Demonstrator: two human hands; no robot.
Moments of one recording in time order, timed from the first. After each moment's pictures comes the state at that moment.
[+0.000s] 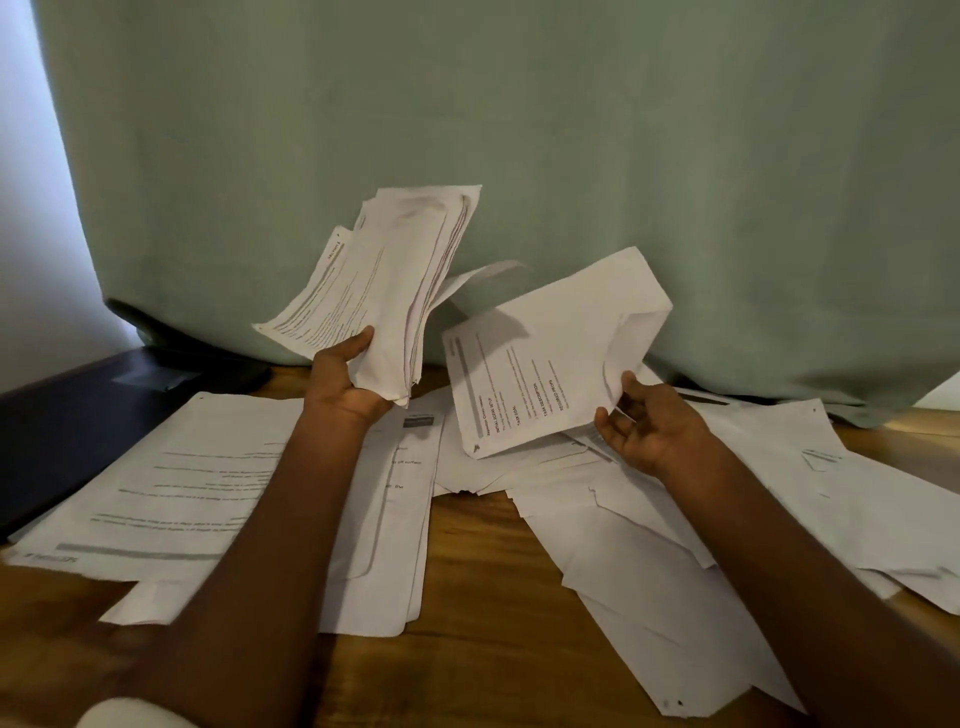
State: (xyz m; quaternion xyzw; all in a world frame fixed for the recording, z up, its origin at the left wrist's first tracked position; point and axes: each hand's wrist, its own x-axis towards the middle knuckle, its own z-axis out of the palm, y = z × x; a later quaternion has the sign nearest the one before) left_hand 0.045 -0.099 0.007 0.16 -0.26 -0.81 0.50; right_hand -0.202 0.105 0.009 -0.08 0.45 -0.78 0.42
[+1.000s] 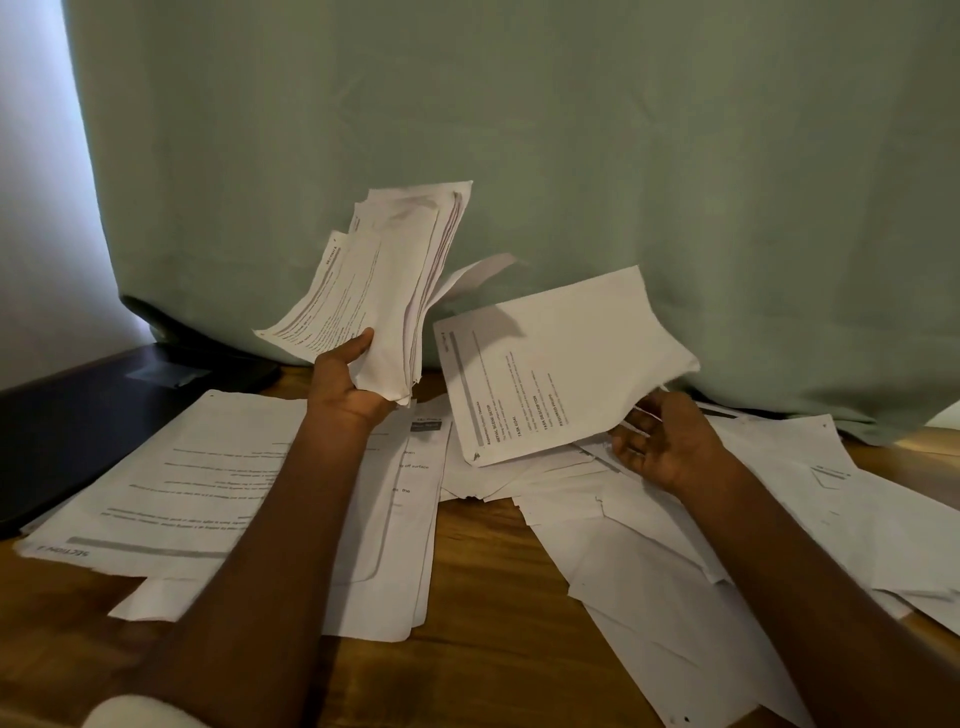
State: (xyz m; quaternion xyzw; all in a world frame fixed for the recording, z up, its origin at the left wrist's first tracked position) left_hand 0.053 -0.092 0.011 0.15 -0.27 -0.79 0.53; right_hand -0.207 0.108 0.008 -0.12 0.53 -0.75 0.38
